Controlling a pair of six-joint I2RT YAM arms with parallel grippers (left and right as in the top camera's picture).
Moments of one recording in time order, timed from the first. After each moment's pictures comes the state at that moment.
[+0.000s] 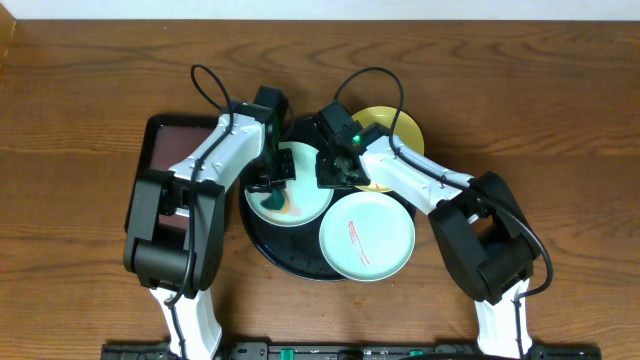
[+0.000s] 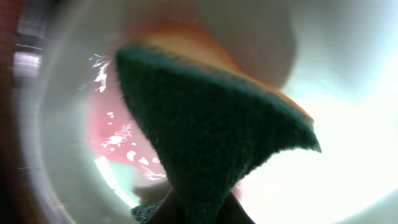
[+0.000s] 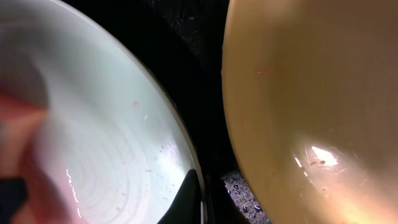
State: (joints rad) left arm -0.26 1.99 1.35 -0.98 0.16 -0.40; right arm 0.65 2.12 1.48 -0.65 -0.12 0.62
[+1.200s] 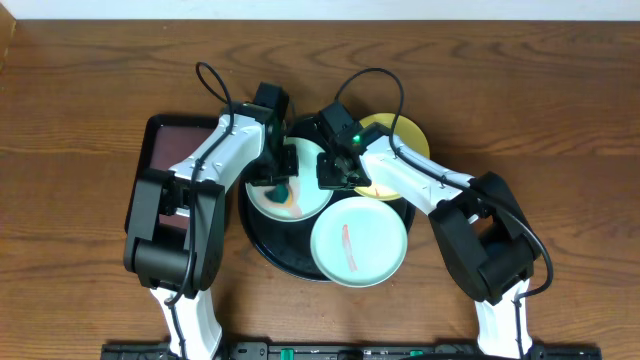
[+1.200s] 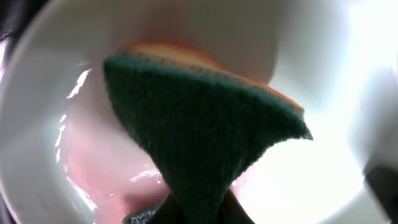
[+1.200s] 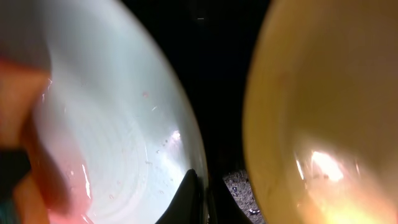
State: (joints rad) left arm -0.27 1.99 1.35 -0.86 0.13 -0.38; right arm 0.65 2.12 1.48 -0.67 -0.12 0.62
